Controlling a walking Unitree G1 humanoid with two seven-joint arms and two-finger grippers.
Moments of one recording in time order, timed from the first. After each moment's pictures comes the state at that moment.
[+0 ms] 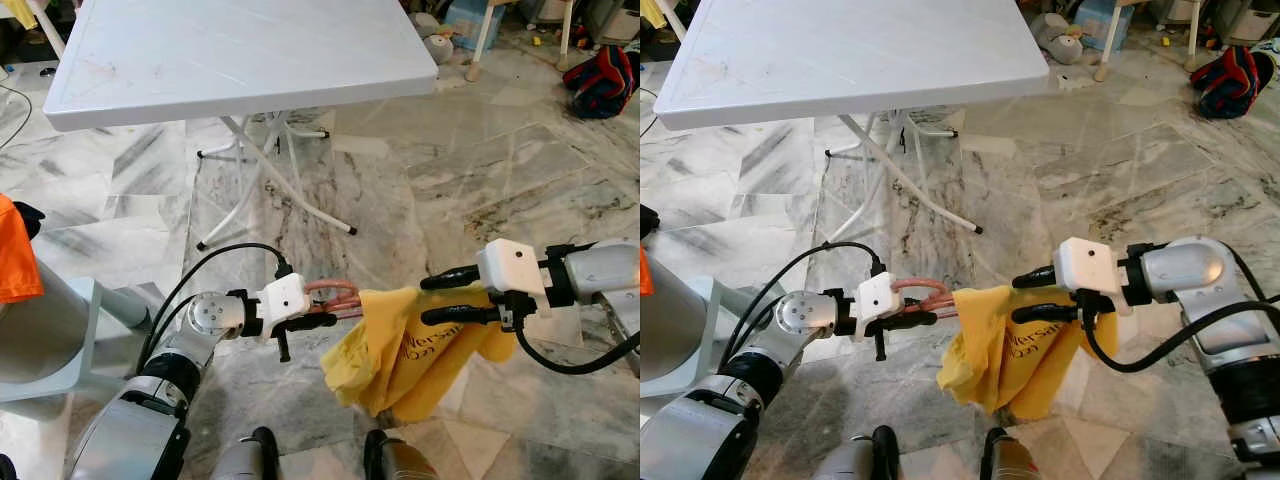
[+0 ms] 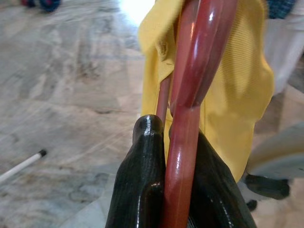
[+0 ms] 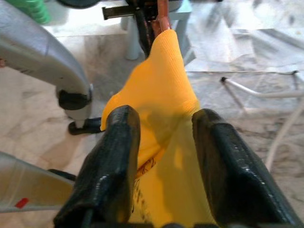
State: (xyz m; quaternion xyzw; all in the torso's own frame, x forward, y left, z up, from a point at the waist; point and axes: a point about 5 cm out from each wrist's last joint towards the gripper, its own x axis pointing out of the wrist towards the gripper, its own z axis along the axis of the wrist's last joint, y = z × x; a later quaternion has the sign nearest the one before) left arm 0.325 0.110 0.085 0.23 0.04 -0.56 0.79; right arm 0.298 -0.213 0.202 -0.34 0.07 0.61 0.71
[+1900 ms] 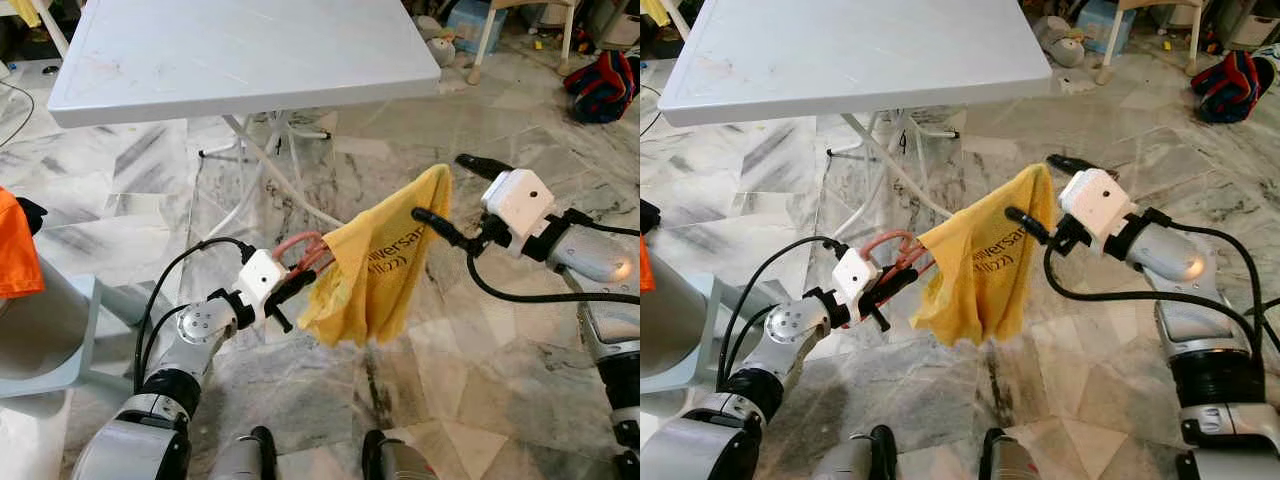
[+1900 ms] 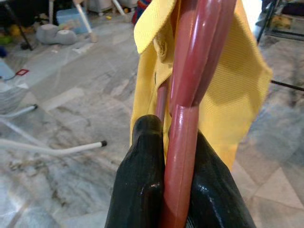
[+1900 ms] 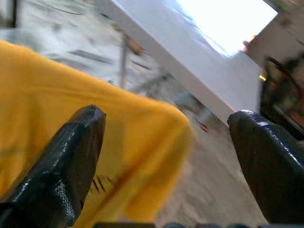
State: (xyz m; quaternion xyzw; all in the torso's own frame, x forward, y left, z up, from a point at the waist) left arm 0.333 0.125 0.086 0.14 -0.01 -0.40 0.91; right arm 0.338 -0.216 0.216 -0.30 -0.12 0.27 0.91
